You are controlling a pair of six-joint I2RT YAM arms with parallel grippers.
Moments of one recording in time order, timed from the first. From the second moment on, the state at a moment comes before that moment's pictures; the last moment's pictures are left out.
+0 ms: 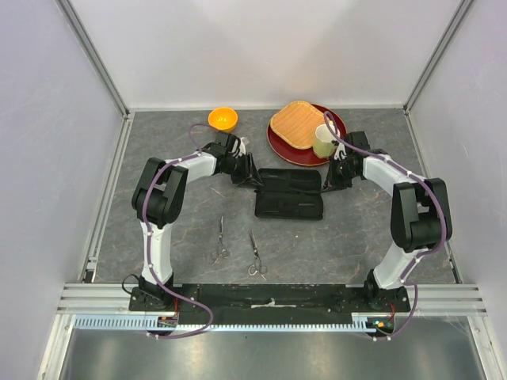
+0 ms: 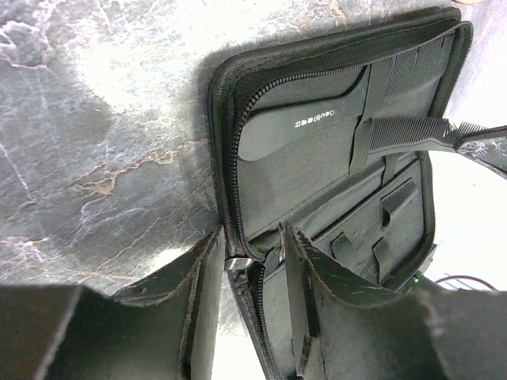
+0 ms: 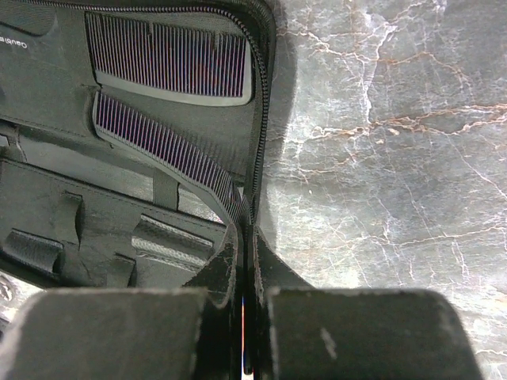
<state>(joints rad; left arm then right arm) -0.40 2.10 1.37 -0.25 0.56 -0.56 0.13 1.75 1.14 -0.52 -0.29 0.22</state>
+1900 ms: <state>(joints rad) -0.43 2.13 1.44 -0.30 0.51 -0.54 0.13 1.85 1.15 -0.39 -0.42 0.20</state>
